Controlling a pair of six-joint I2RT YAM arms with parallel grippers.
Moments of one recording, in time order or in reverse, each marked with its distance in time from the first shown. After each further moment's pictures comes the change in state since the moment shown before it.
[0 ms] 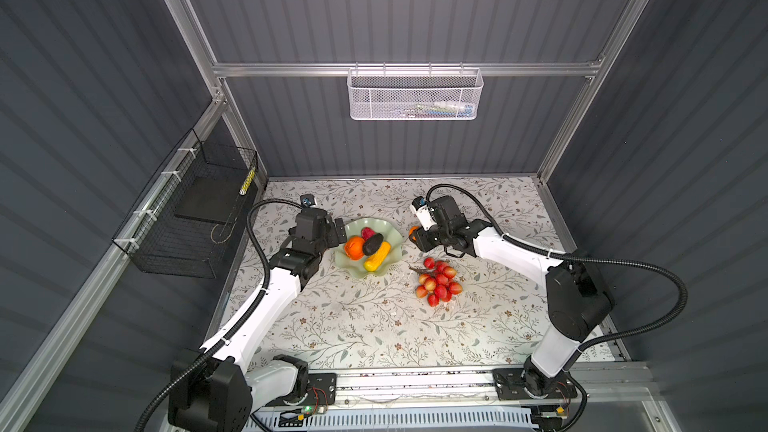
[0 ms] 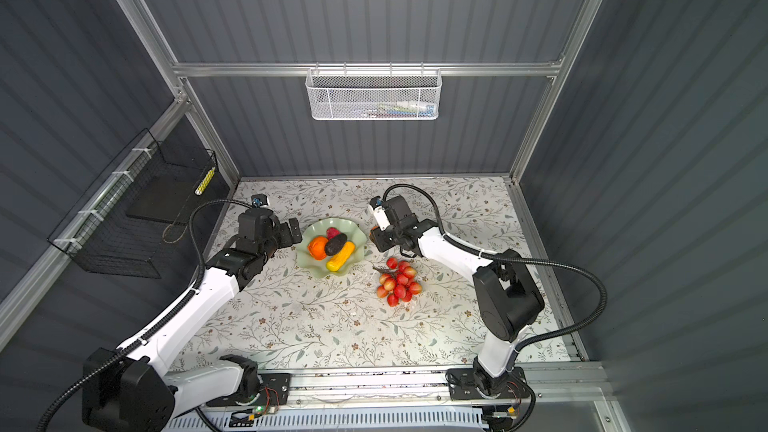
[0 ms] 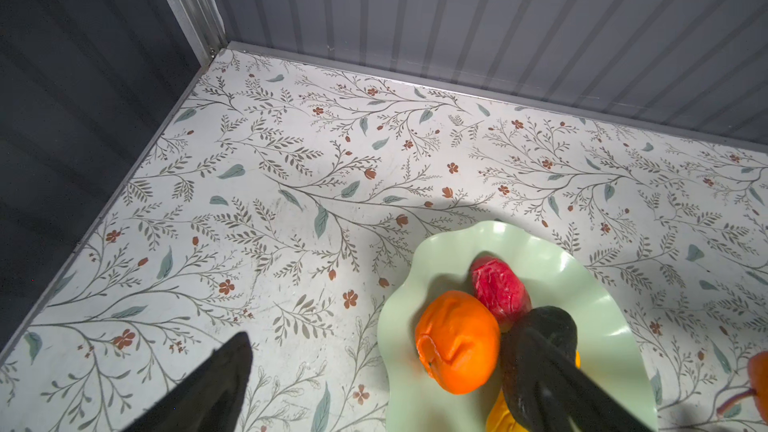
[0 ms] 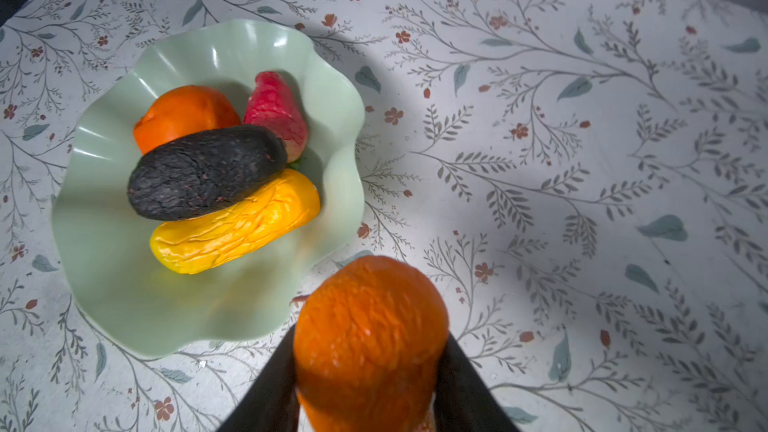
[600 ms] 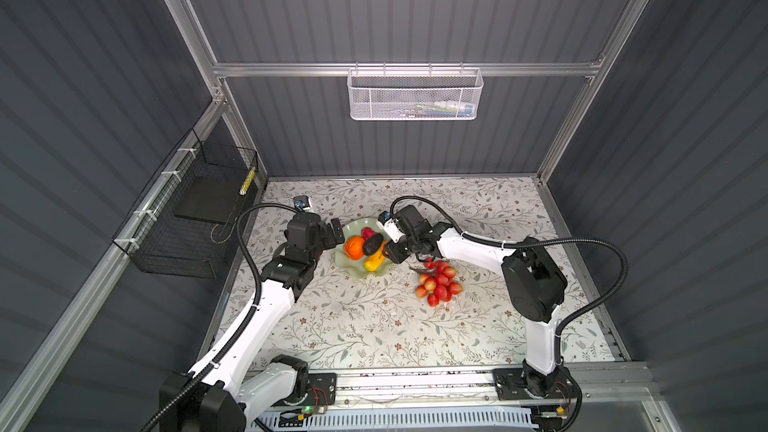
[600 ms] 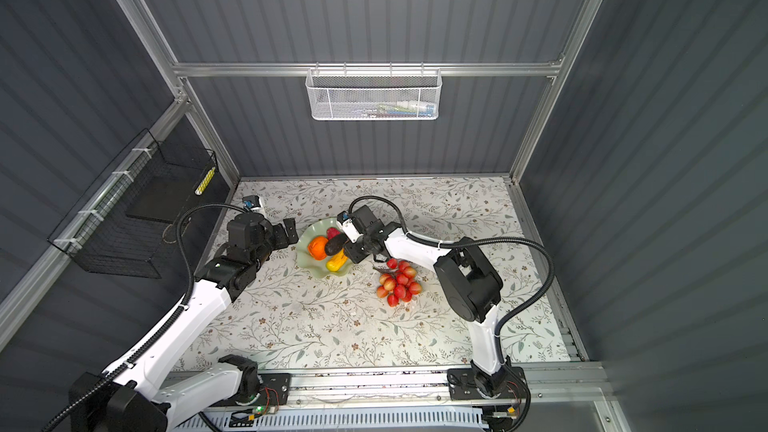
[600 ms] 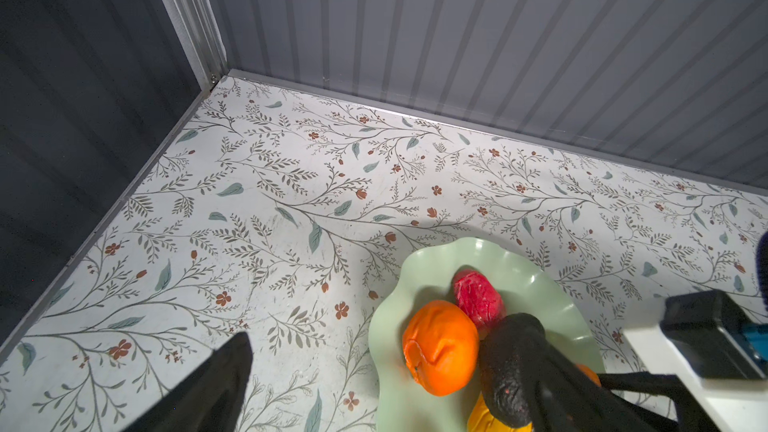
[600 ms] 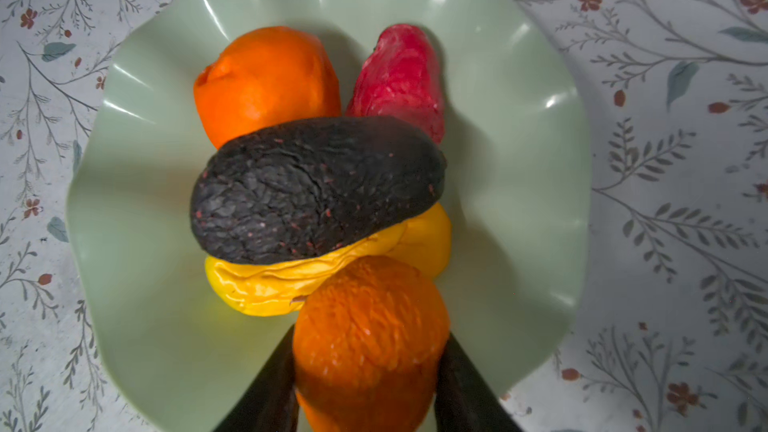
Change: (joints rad) left arm 0.000 -0.103 -0.039 0.027 0.019 -0.006; right arm 0.126 0.251 0.179 -0.040 -0.039 -0.019
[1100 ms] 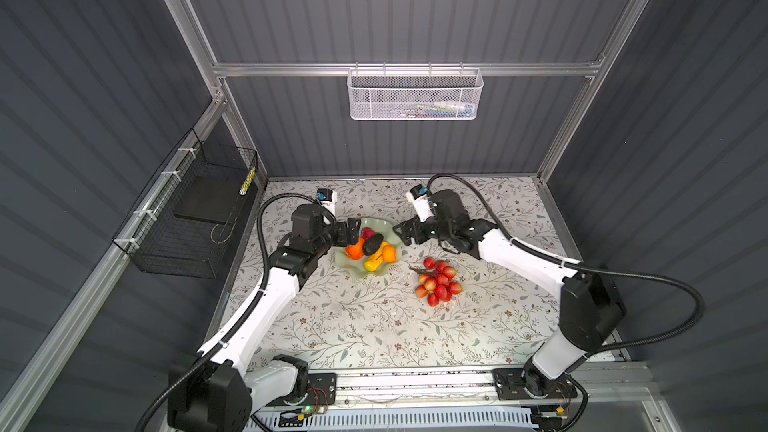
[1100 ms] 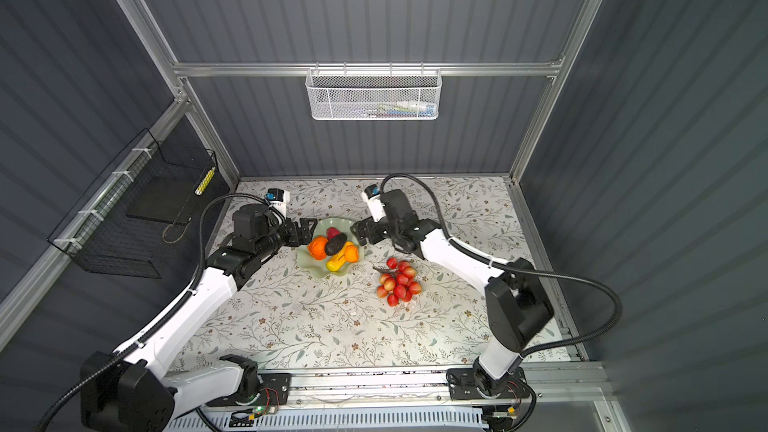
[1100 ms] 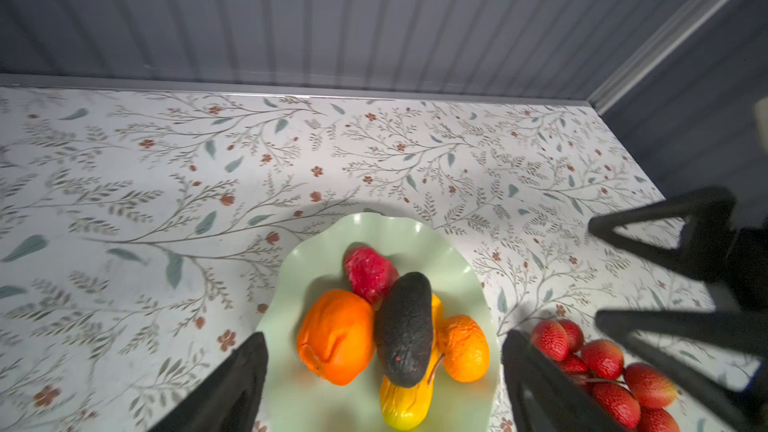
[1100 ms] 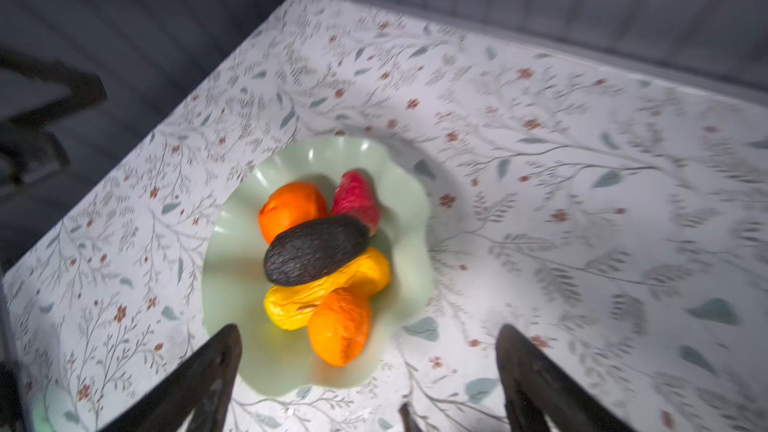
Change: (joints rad) left arm -0.020 0.139 0.096 0.024 0.410 0.122; right arm -0.179 -0.396 -0.255 0.227 -0.034 0.186
